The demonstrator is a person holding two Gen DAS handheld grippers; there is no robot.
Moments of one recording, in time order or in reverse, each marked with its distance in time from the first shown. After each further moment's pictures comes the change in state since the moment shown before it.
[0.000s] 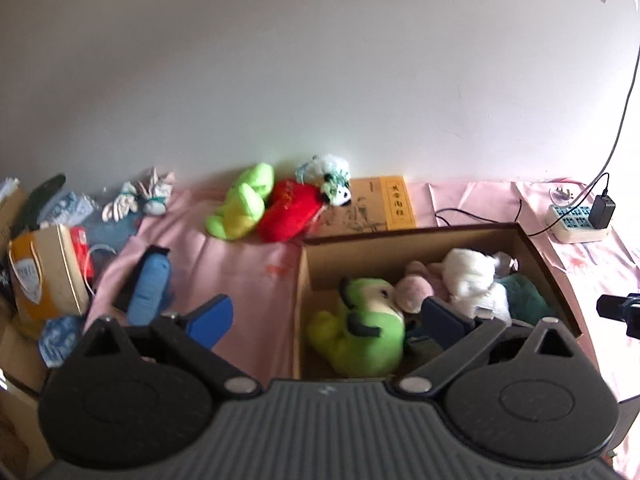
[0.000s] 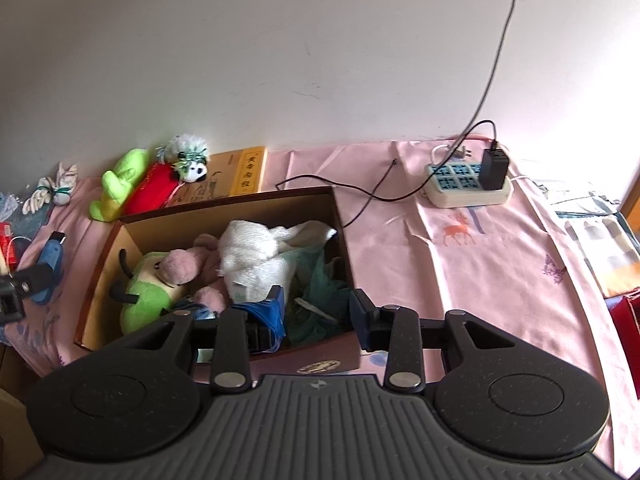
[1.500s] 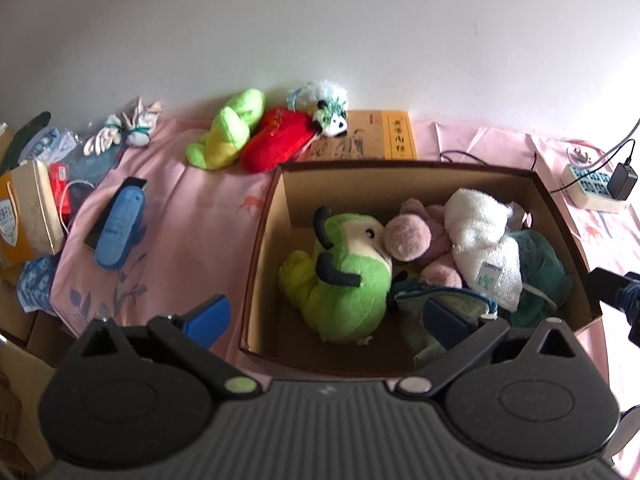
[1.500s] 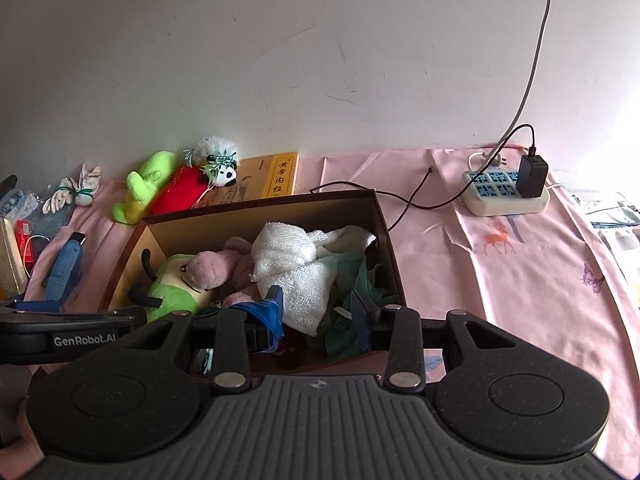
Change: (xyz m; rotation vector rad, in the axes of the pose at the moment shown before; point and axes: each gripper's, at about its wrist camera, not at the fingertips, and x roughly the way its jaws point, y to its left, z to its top) left arm 0.062 -0.020 -0.019 -0.056 0.188 0.006; right arm 0.022 0.020 -0.010 -0.022 -0.045 0.084
